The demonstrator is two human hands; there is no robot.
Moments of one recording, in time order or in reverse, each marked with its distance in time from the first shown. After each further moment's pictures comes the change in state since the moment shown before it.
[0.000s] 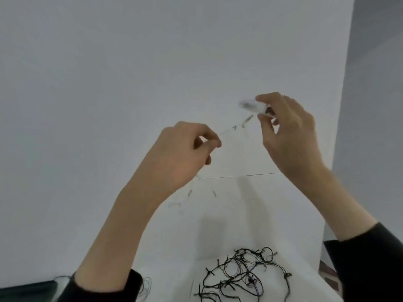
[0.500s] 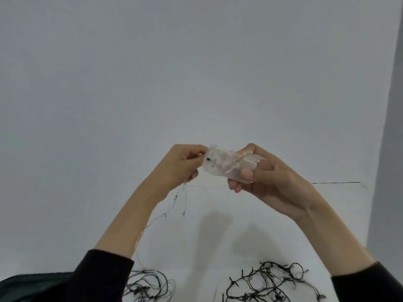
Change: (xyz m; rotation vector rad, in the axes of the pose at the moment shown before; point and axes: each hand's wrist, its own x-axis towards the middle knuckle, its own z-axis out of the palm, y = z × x) left_hand 0.006 -0.063 -0.018 -0.292 -0.060 -0.172; right_hand -0.027 -0.036 0.027 1.676 -0.805 0.686
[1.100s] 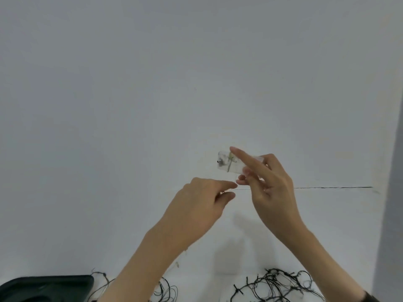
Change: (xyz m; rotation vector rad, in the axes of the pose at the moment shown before) left_hand -0.027 -0.008 0.039 0.595 -0.024 0.073; right_hand 0.008 0.049 -0.002 -1.003 0.547 -0.521
